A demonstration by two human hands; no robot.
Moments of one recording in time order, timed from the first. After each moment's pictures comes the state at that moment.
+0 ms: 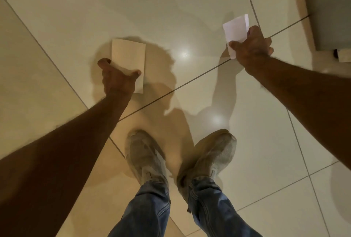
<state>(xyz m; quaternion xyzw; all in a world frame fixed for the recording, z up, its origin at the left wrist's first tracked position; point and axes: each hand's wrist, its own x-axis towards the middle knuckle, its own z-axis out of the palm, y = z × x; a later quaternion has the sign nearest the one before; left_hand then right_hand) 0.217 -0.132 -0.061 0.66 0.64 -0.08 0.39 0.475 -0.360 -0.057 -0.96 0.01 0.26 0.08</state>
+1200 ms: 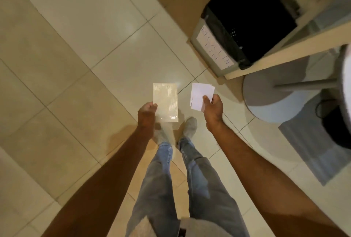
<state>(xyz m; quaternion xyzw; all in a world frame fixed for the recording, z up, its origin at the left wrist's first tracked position) 0.214 -0.207 0.577 0.57 0.51 -0.09 0.64 0.314 -0.406 0.562 -0.77 0.27 0.23 0.53</state>
